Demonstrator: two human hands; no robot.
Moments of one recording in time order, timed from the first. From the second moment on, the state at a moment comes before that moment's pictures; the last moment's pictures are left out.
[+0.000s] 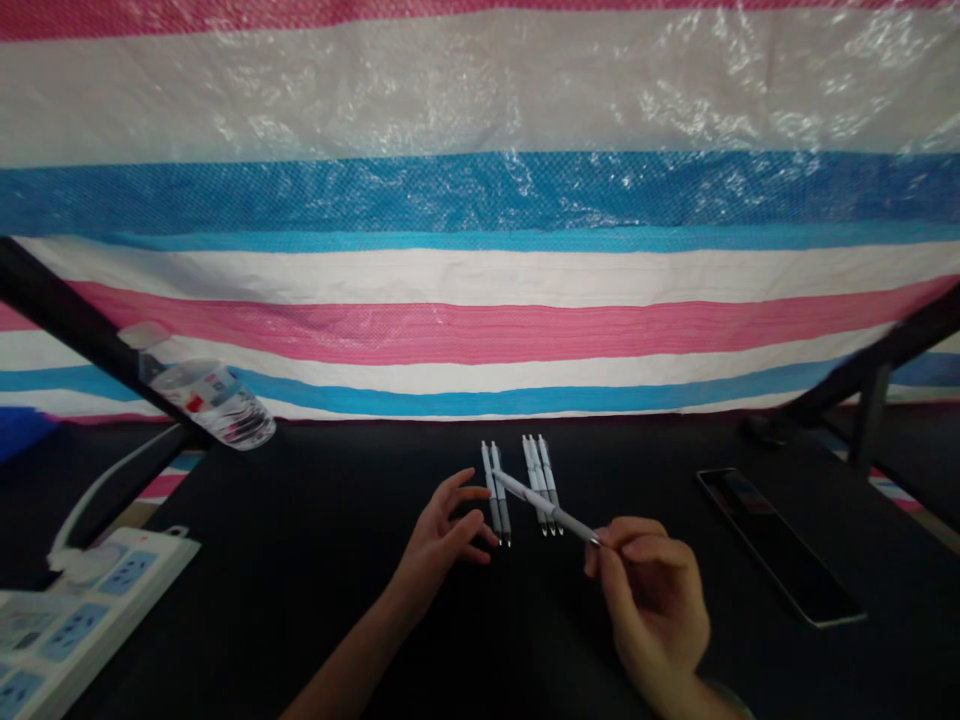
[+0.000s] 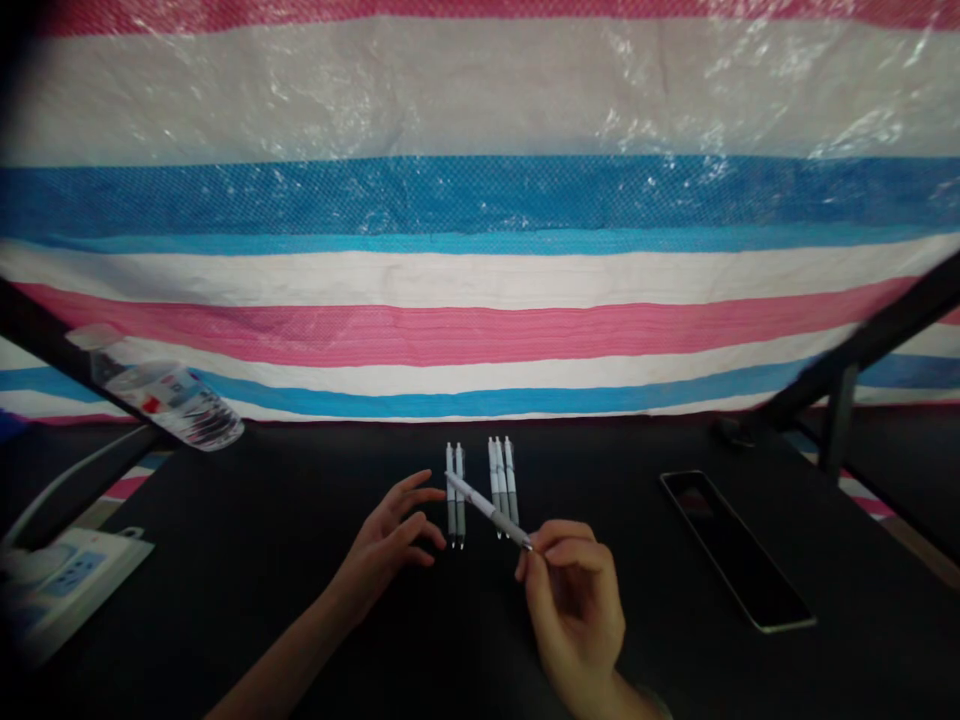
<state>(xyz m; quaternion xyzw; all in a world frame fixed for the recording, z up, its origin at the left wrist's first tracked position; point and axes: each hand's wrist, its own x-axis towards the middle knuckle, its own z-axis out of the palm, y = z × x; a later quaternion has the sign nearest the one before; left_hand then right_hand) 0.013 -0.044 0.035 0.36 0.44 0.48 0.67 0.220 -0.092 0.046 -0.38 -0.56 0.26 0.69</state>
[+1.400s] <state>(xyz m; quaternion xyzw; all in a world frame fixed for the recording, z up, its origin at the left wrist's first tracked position) 0.019 -0.043 0.021 0.29 0.44 0.51 0.68 0.197 -0.097 0.015 -0.42 -0.29 0.81 0.29</state>
